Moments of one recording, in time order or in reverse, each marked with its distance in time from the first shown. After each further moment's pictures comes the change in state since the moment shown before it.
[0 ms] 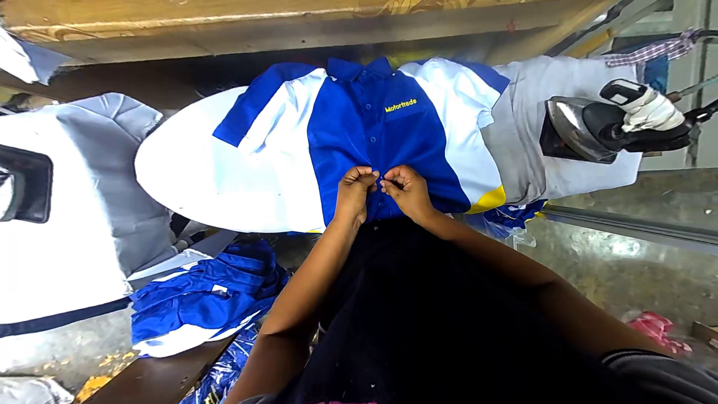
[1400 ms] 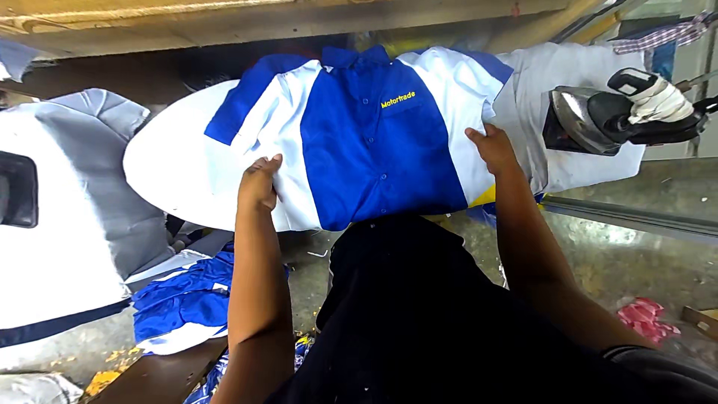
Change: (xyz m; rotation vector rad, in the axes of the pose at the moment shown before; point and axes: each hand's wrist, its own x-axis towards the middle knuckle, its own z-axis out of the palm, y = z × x) left_hand 0.053 0.057 -0.150 0.409 0.247 -0.007; right_hand 0.070 0.029 -0.168 -0.349 0.190 0.589
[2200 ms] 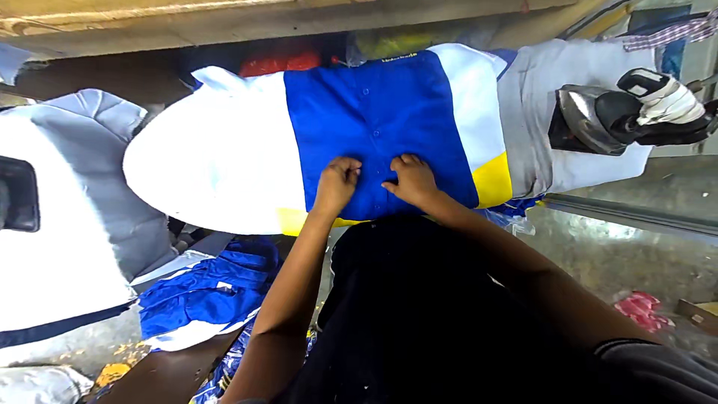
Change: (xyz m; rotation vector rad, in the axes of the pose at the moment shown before) left_hand -0.040 0.009 0.096 0.601 -0.363 0.531; right_hand -0.079 -0.053 0.127 -0.639 -0.369 -0.489
